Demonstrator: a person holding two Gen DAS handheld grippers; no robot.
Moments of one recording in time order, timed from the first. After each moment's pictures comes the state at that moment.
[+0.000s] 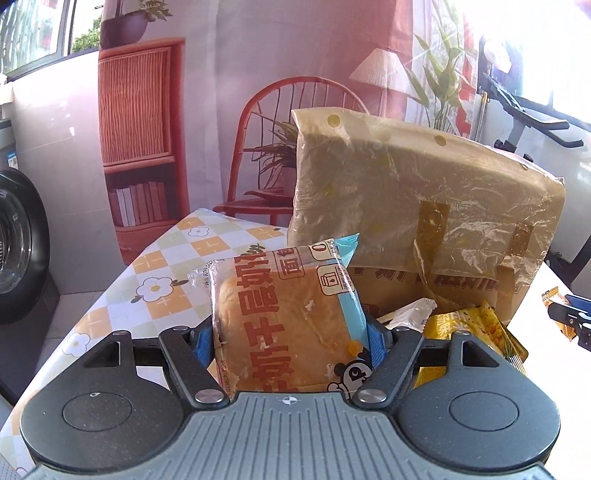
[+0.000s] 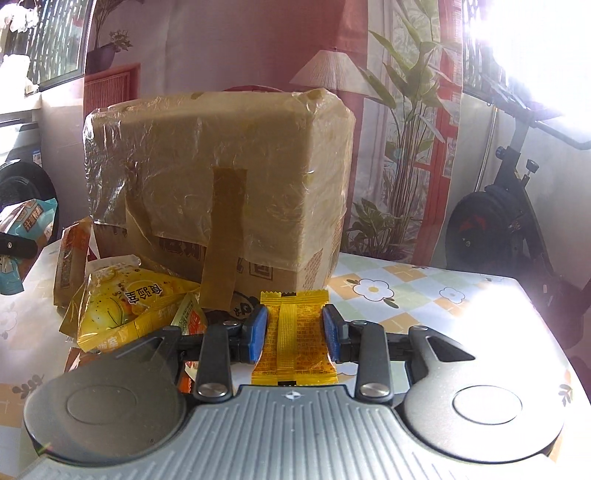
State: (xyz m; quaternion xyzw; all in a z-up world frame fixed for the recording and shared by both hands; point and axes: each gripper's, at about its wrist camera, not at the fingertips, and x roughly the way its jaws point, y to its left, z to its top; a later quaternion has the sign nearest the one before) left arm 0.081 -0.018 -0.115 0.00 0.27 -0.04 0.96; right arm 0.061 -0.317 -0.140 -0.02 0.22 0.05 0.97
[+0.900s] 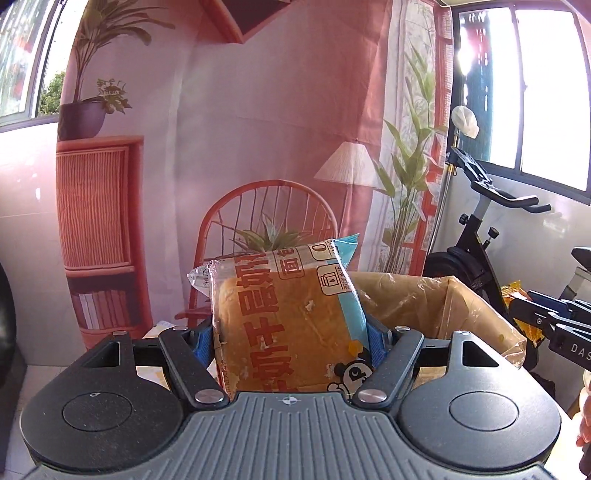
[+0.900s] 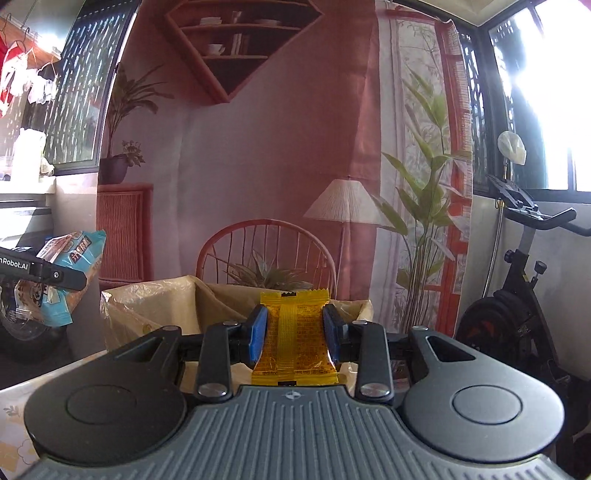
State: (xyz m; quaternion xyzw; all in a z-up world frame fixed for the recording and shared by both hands) left arm 0.148 -0.038 0.007 -0.02 0.17 -0.10 0.98; right arm 0.118 -0.291 -0.010 0.01 0.09 0.08 0.99
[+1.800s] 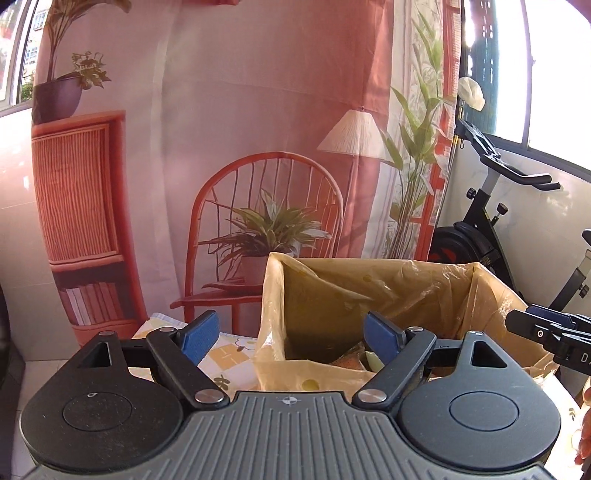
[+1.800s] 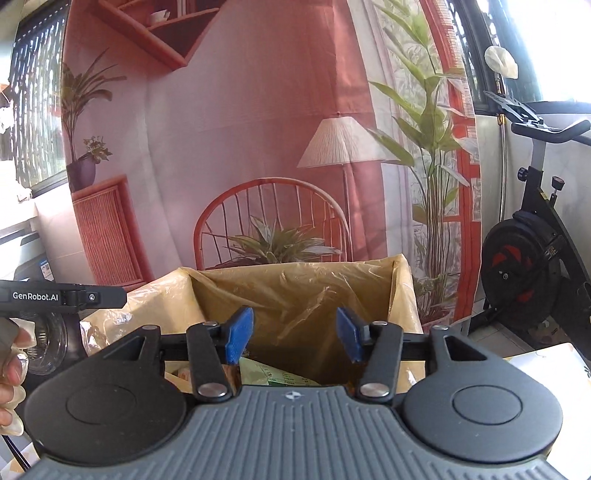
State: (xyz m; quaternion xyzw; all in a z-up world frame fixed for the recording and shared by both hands) left arm 0.204 -0.022 -0.008 -0.01 0.23 -0.10 0.97; right arm 0.165 -0.288 -0.023 0.09 0.16 0.08 0.98
